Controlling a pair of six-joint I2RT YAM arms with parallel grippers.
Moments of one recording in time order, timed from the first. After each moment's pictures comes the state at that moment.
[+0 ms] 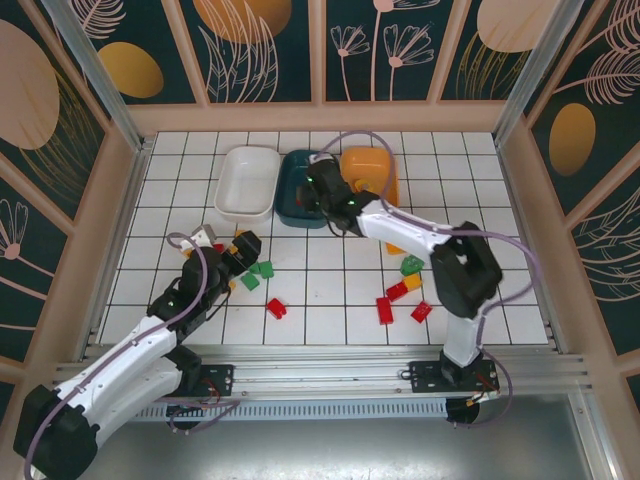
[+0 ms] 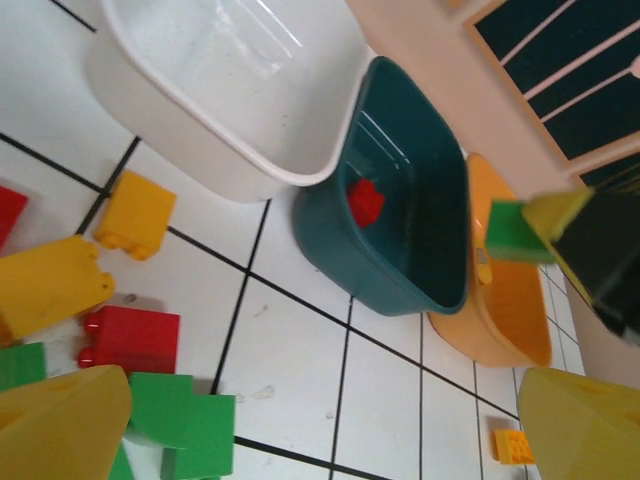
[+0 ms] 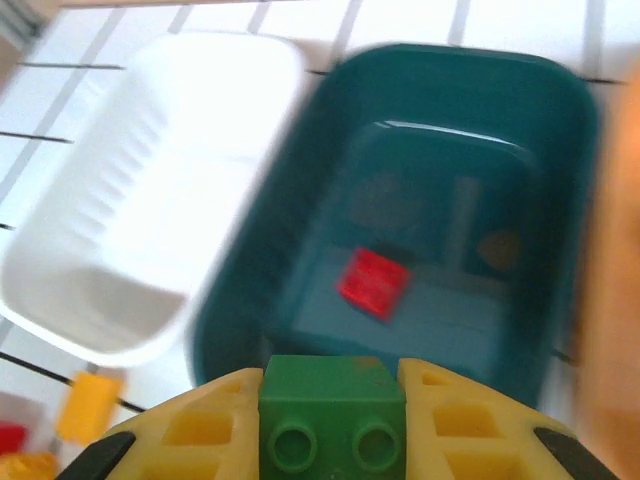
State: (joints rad) left arm -0.52 0.78 0.37 -0.04 -0.20 -1.00; right arm 0.77 1.92 1.47 -0.18 0.19 0.42
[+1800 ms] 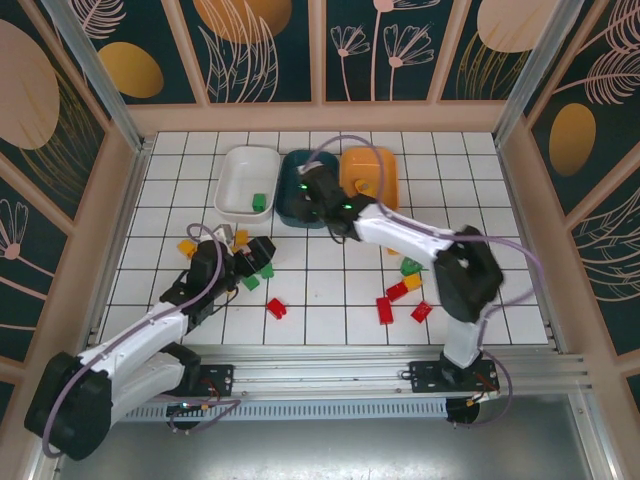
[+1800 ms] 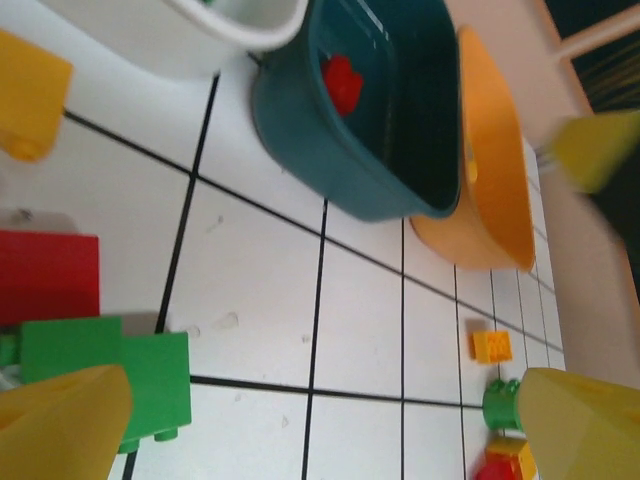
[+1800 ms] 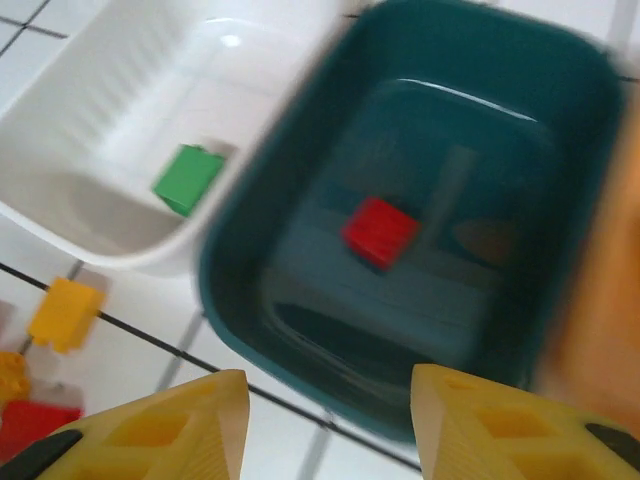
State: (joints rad) left arm -0.48 1.00 0.35 0.15 0.11 -0.98; right arm 0.79 1.75 1.34 -0.29 0.24 0.31
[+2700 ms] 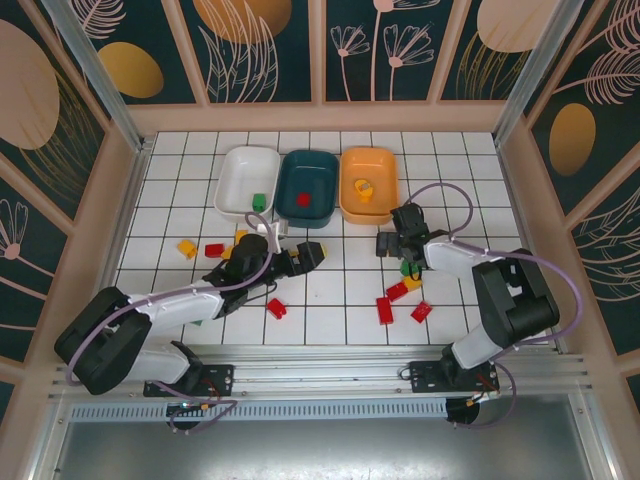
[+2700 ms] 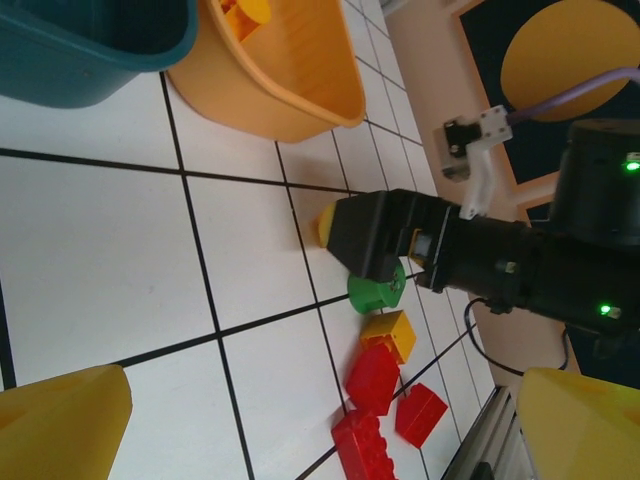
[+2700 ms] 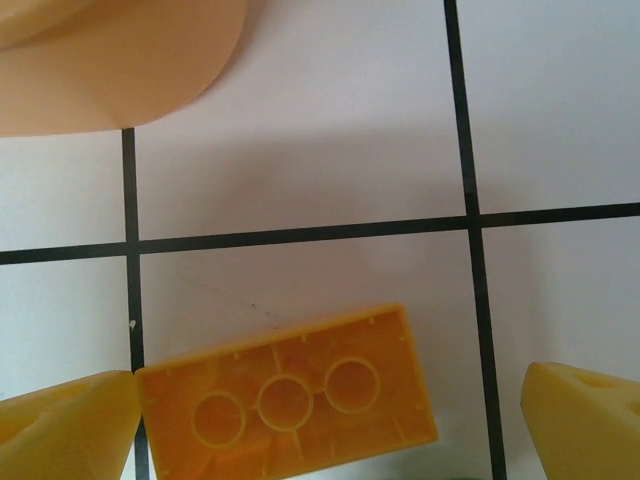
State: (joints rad) left arm -0.72 1.34 0.48 0.49 0.25 -0.94; right arm 0.39 1.55 0.75 -0.24 0.21 0.37
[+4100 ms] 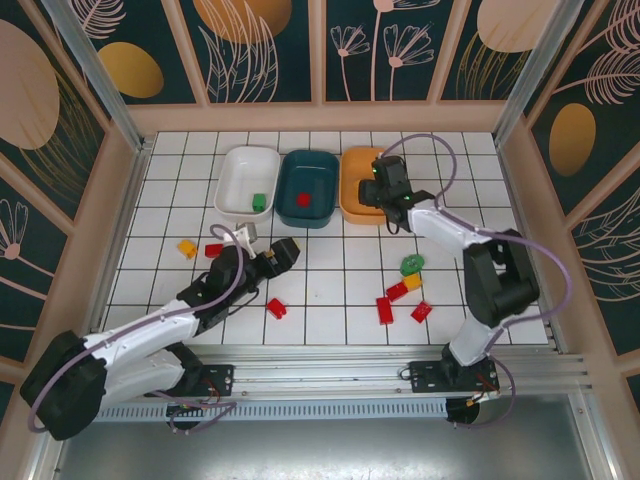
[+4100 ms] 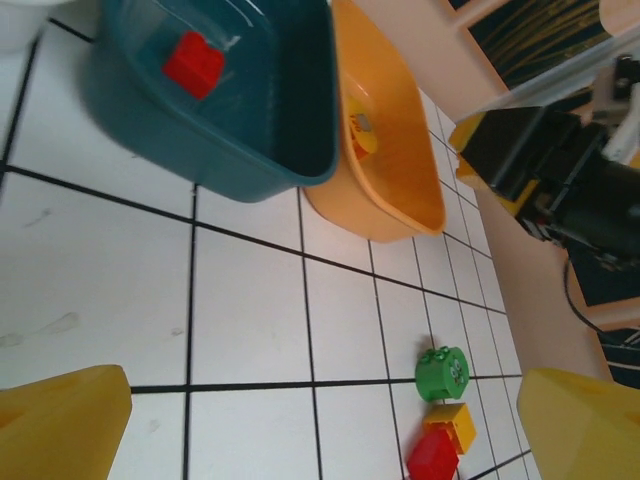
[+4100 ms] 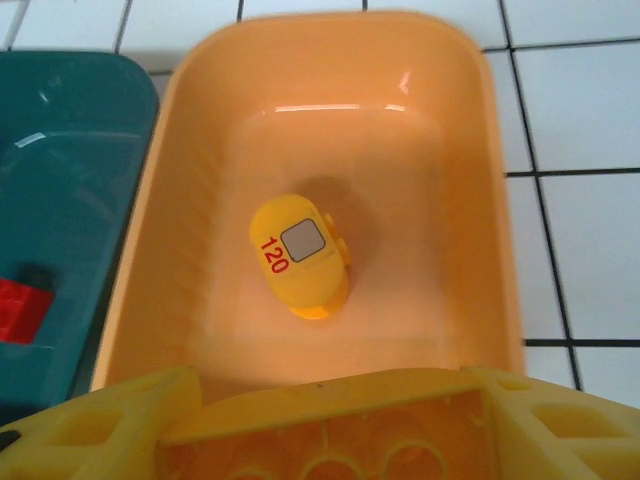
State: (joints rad) left arm -0.72 1.02 0.38 0.26 -0.07 -1.00; right arm 0.45 1.73 1.17 -0.18 0.23 0.33
